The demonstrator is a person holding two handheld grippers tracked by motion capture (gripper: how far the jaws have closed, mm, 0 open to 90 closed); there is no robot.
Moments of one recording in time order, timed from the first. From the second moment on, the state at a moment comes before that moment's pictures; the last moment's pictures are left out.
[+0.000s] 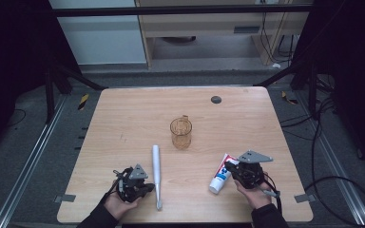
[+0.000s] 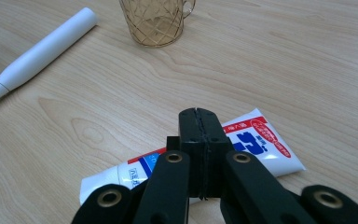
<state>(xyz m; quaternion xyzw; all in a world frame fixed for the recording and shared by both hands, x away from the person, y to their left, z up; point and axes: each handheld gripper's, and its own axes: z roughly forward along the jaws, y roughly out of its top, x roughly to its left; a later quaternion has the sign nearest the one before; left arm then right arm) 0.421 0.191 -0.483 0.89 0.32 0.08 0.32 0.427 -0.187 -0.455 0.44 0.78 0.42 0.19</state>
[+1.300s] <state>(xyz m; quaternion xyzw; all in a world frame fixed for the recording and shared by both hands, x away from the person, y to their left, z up) 0.501 0.196 -0.438 0.85 0.36 0.16 0.36 0.429 -0.201 -0.454 0.46 0.76 0.40 0.22</state>
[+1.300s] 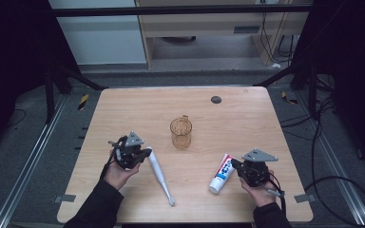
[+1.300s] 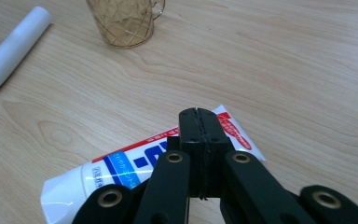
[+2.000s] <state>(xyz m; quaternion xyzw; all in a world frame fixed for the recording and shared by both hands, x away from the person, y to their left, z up) 0.533 0.179 -0.468 0.87 0.34 0.15 0.31 0.427 -0.206 -0.451 0.46 0.75 0.41 0.24</state>
